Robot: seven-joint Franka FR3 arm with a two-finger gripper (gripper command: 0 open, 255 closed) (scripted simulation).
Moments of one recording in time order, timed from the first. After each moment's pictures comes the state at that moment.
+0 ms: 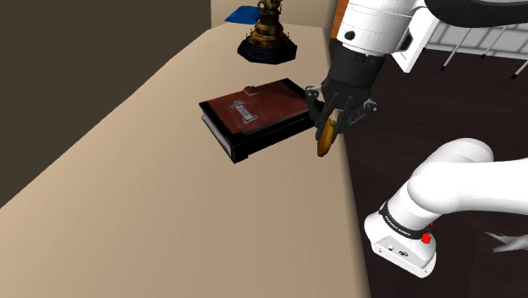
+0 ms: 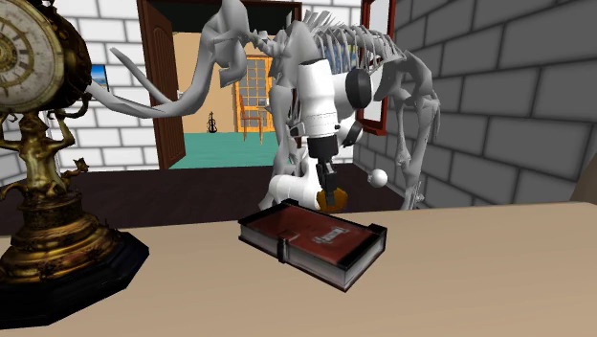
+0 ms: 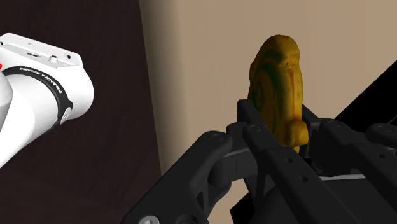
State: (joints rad) arm -0.20 -0.99 0.47 -2.39 0.54 1.49 1.13
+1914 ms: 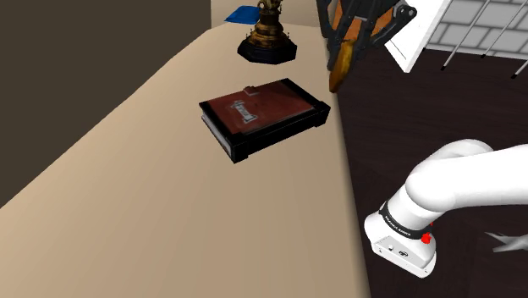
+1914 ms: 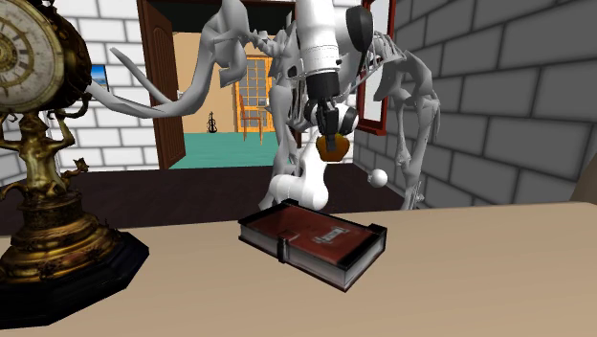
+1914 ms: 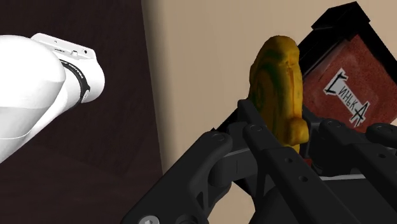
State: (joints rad) arm -0.26 -0.76 0.41 -1.90 0.46 1.24 1.22
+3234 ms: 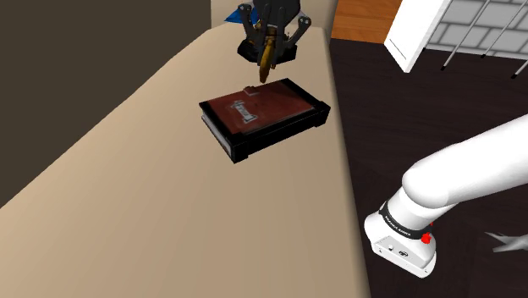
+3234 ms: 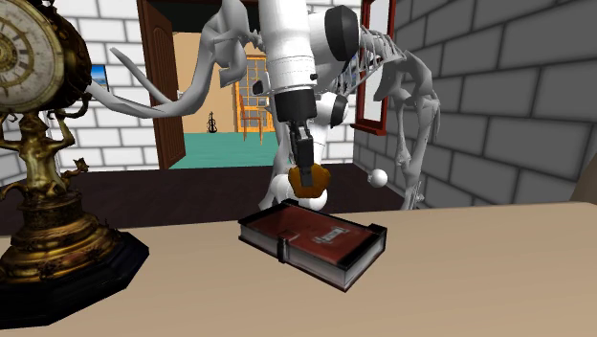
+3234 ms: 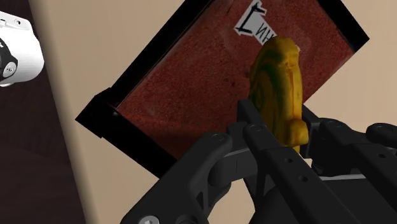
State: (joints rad) arm -0.36 -0.38 0.57 -1.76 0.36 1.47 1.23
